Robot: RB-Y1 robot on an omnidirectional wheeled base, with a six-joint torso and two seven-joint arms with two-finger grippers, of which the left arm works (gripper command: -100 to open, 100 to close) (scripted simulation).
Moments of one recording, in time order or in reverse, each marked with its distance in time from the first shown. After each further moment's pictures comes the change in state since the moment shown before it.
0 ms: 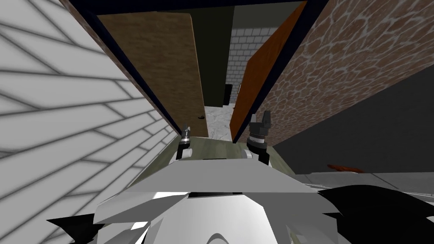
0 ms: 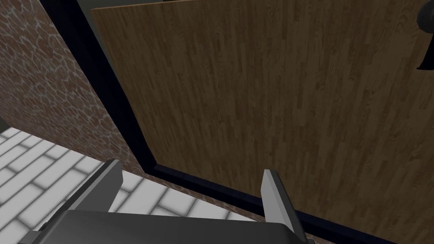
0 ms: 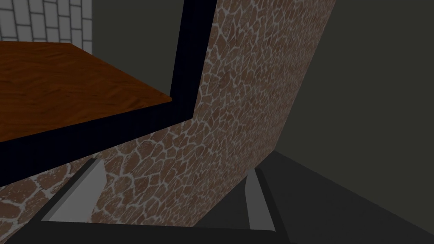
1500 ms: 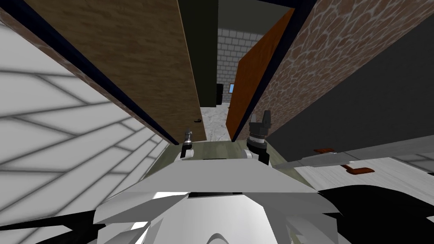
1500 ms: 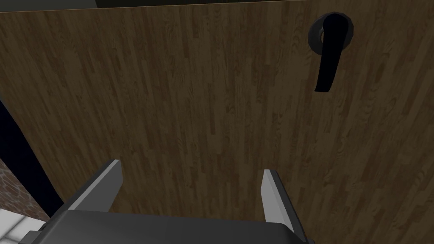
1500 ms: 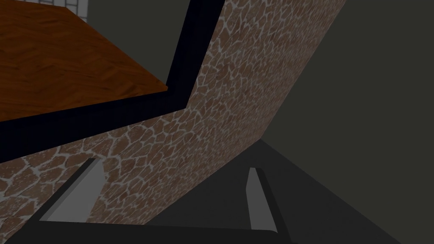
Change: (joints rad) arm -0.146 -0.005 0.065 0.394 0.006 -0.046 0.002
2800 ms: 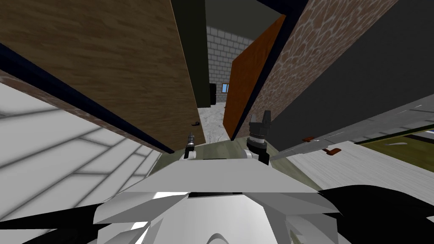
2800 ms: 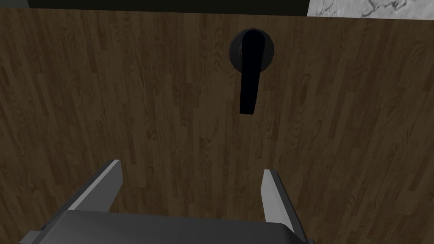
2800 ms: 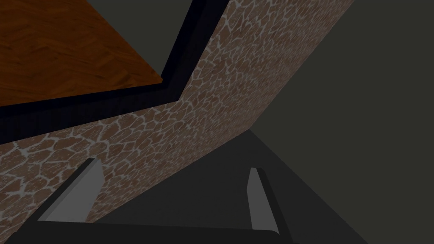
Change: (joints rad) arm -0.117 -0.027 0.054 0.327 0.006 -0.044 0.006
